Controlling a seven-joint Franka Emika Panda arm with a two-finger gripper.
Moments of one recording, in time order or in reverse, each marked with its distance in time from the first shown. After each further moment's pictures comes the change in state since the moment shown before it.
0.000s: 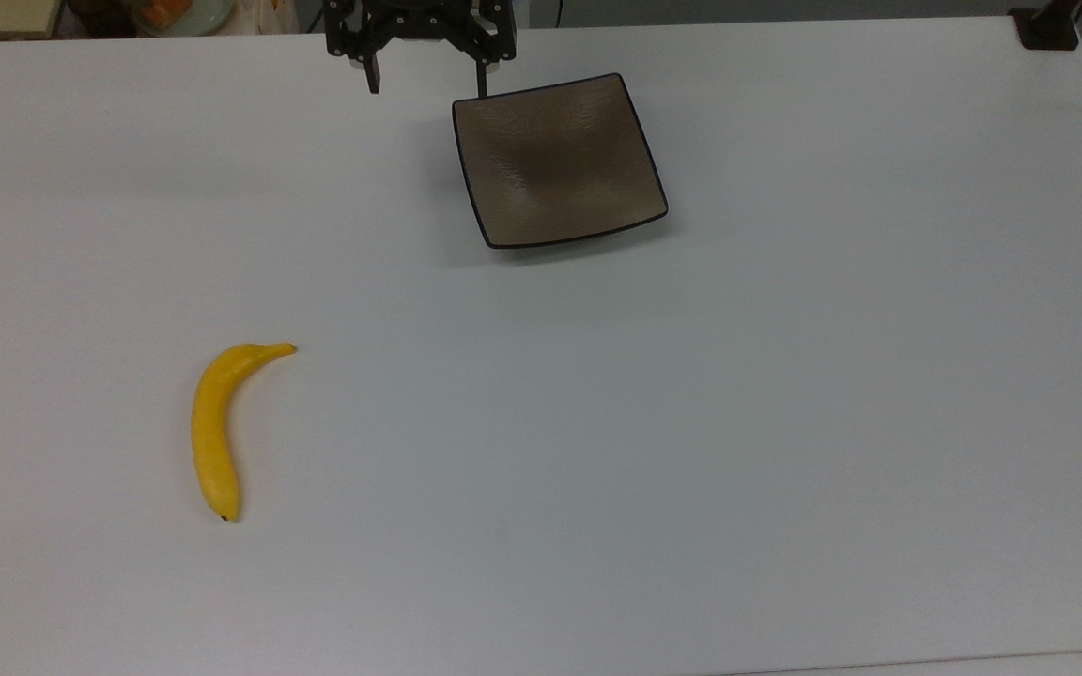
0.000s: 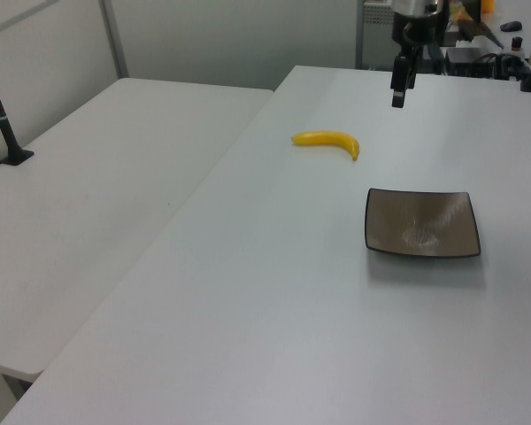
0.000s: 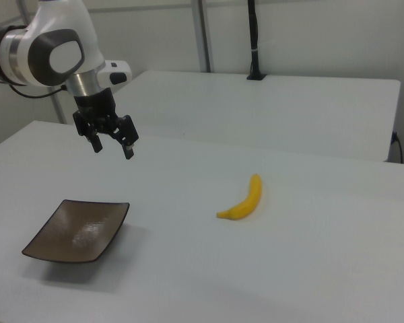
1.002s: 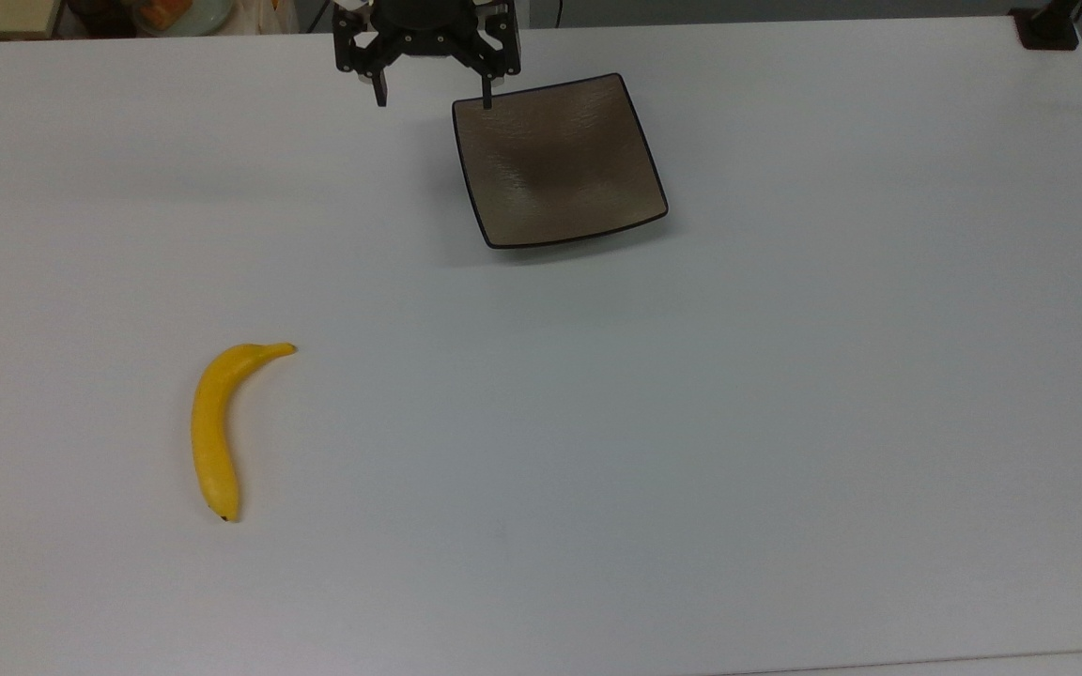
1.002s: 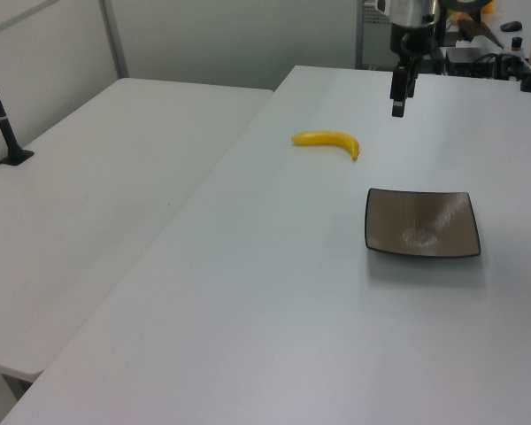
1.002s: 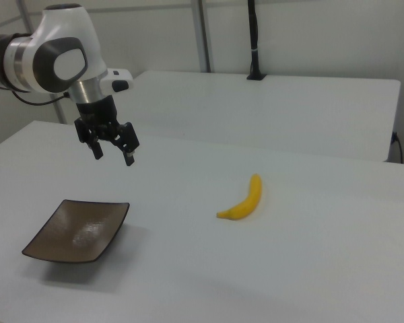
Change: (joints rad) arm 0.004 0.019 0.004 -0.017 -0.004 0.009 -0.001
